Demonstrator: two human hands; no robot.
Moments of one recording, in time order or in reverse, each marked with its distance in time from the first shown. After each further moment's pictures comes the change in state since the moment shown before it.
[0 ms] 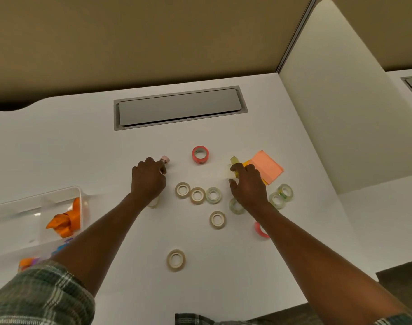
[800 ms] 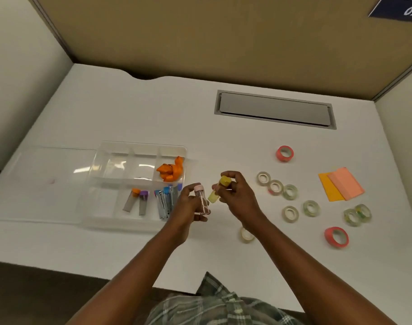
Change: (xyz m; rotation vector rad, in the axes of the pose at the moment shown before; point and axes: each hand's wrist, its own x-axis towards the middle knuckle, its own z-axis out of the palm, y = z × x) left_hand -0.218 -0.089 -0.066 -1.431 -0.120 -0.732; right_hand -0.135 -0.223 0.053 0.810 -0.427 -0.073
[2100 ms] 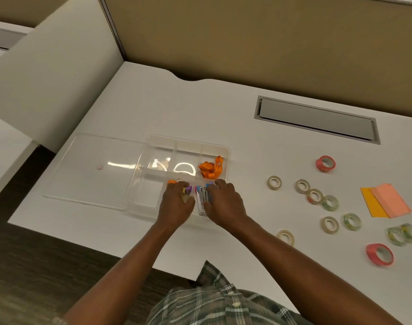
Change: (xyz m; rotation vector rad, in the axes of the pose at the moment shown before) left_hand 0.000 -0.006 -0.140 0.791 0.383 0.392; right_hand -0.006 -0.019 0.150 -0.991 -0.165 -0.296
